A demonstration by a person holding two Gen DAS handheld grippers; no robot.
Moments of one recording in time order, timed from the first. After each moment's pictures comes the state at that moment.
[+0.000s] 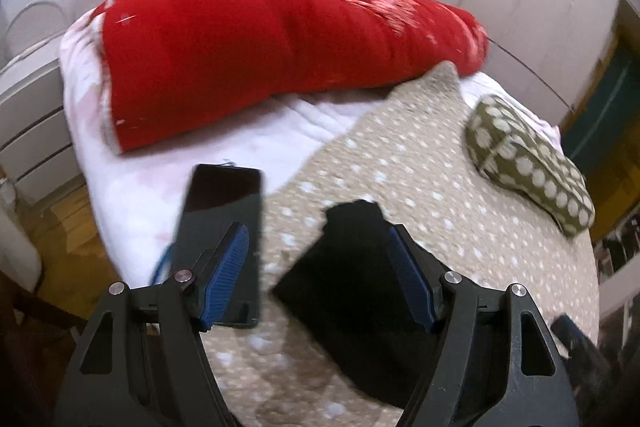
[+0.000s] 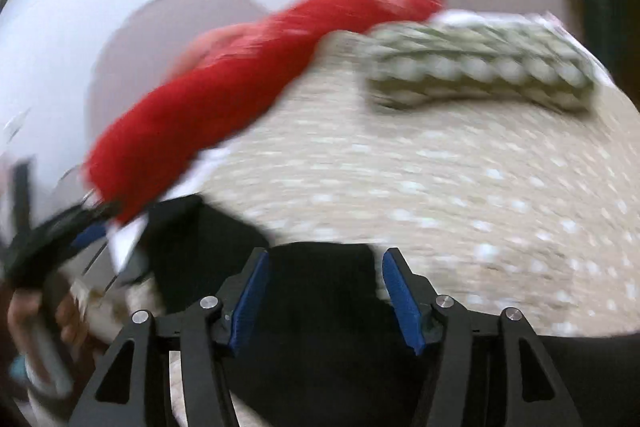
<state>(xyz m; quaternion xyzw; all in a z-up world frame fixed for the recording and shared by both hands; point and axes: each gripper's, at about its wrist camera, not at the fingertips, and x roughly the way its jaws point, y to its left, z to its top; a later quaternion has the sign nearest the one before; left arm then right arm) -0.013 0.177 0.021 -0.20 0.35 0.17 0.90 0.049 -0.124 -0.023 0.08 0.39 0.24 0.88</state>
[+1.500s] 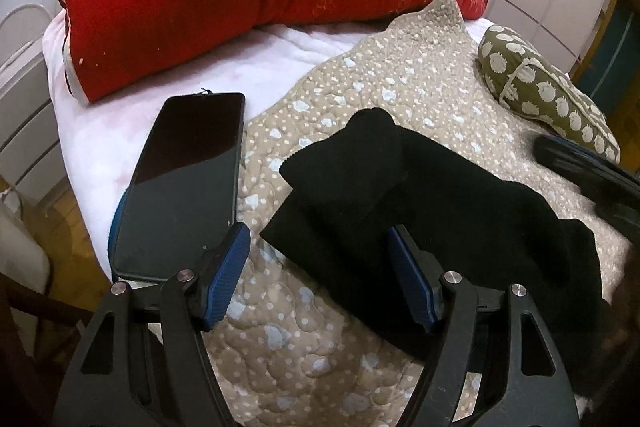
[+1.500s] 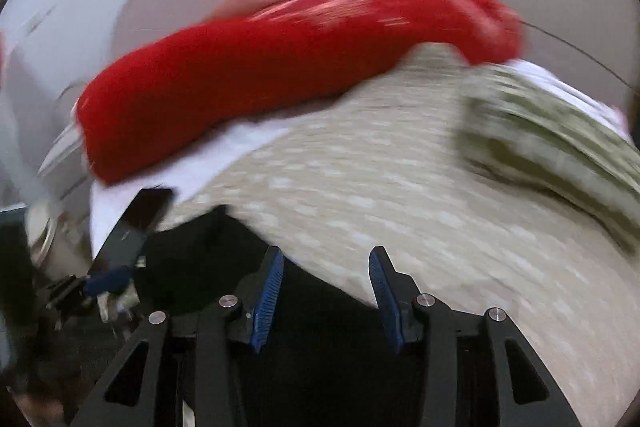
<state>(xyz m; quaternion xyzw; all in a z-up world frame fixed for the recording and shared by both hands) -0.003 0.157 -0.045 -0.17 0.42 0.16 0.88 0.100 0.027 -0.008 -0.12 0.37 0.34 0.86</state>
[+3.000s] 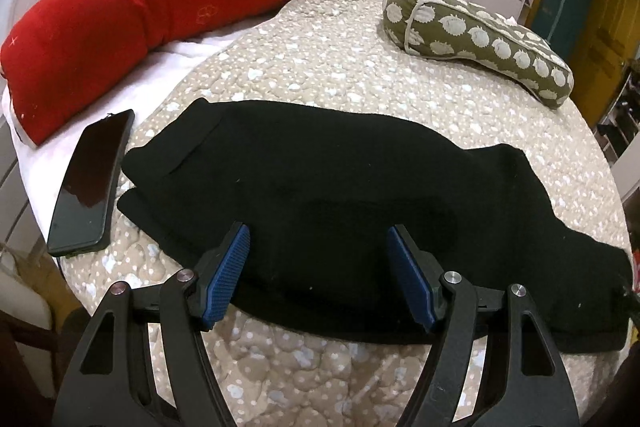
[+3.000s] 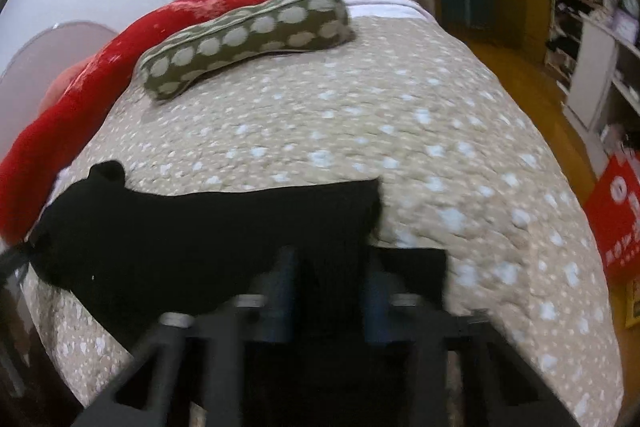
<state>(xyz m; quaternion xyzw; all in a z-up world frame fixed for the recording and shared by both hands) 0.006 0.049 -0.035 -0.09 0.43 0.08 0.90 -0.038 -0.345 -0.052 0.08 0.41 0.01 0.91</state>
